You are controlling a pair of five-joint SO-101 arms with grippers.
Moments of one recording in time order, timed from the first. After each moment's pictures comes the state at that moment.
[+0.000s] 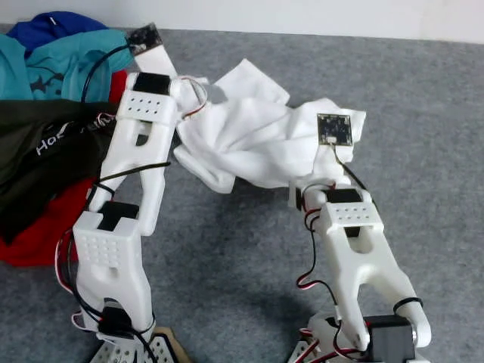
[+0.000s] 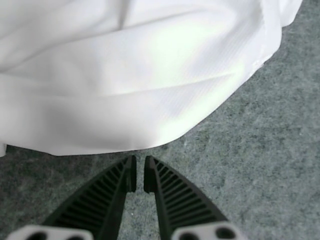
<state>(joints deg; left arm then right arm) 2.1 29.7 -29.1 76.2 34.5 -9.8 -20.1 50.2 33.6 -3.0</state>
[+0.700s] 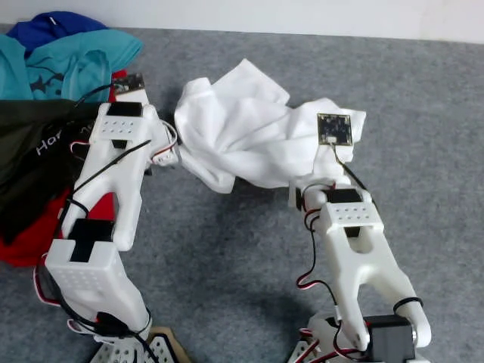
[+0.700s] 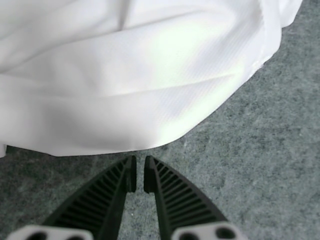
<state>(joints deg) -4.4 16.1 1.6 70.7 21.2 -9.8 -20.1 50.4 33.5 -3.0</state>
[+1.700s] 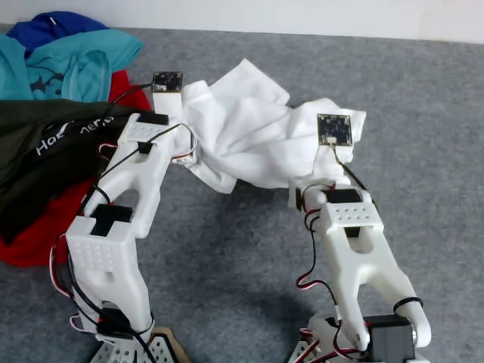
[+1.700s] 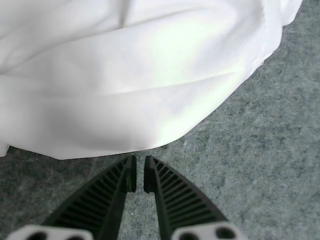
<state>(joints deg) 1.0 28.5 -0.1 53.6 9.6 -9.8 -20.1 50.4 33.5 -3.0</state>
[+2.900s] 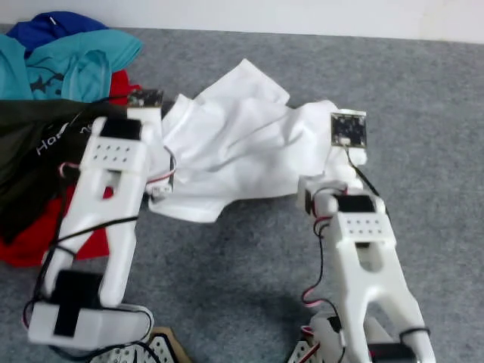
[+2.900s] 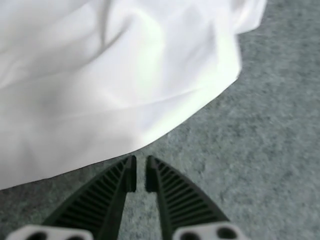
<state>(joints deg) -0.7 -8.9 19.5 85.8 9.7 -6.9 -32.3 53.4 40.0 -3.0</state>
